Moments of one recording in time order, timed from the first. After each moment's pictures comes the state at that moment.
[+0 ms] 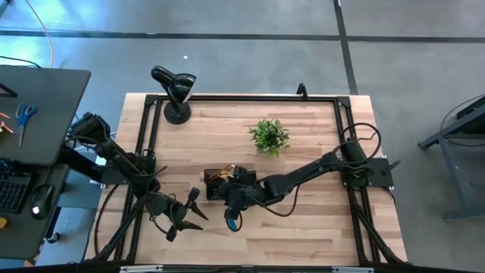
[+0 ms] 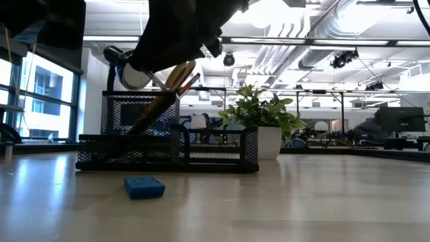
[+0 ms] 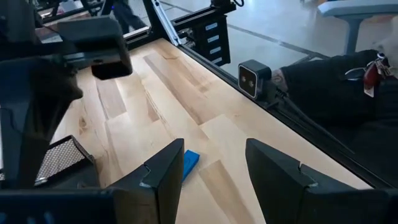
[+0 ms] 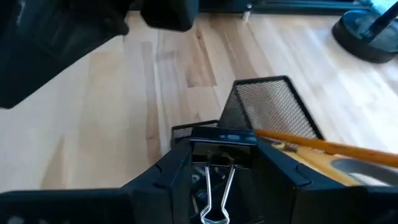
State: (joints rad) left arm -0.67 1.38 0.38 0.65 -0.35 0.09; right arm 0.34 2.08 1.59 -0.21 0.48 0.22
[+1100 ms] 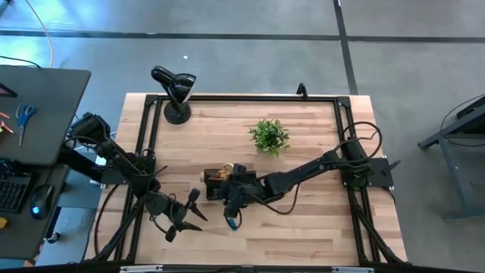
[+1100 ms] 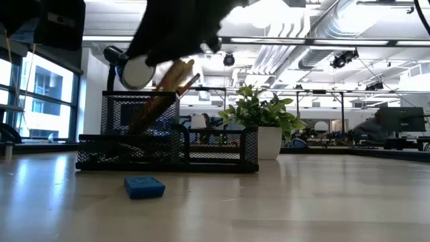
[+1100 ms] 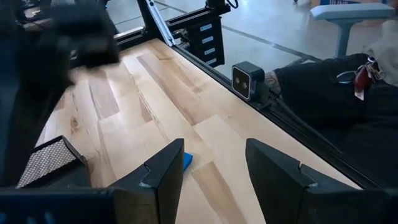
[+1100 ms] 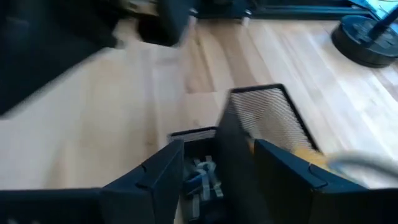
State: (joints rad) left arm -0.67 1.38 0.38 0.65 -0.32 0.07; right arm 0.33 2.07 1.59 -0.20 0.46 0.21
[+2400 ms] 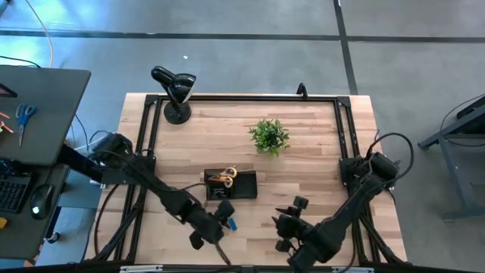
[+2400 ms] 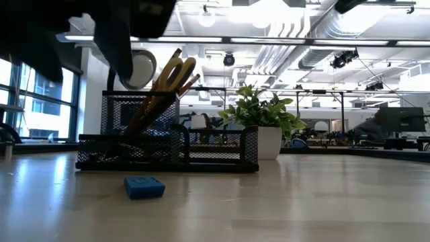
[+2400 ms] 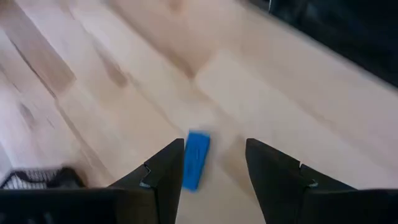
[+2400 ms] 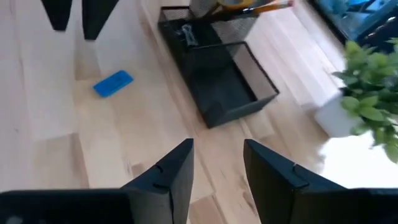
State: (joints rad) left arm -0.50 1.77 1.09 -0.22 -0.15 0.32; right arm 0.84 1.94 1.59 -1.11 0.88 1.06
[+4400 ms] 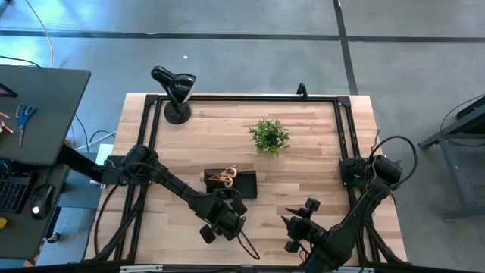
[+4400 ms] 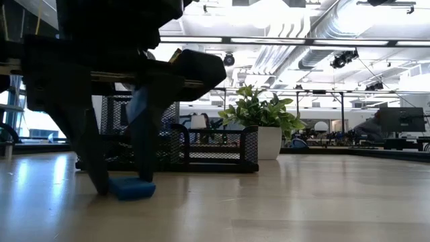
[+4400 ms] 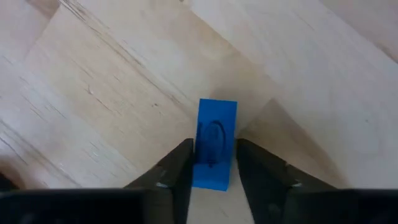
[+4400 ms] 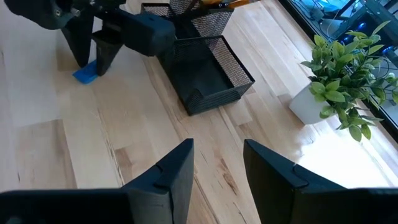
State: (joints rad) left arm -0.38 2.06 1.37 -0.55 -0.04 0.39; right arm 0.92 1.94 1.59 -1.29 0.93 1.26
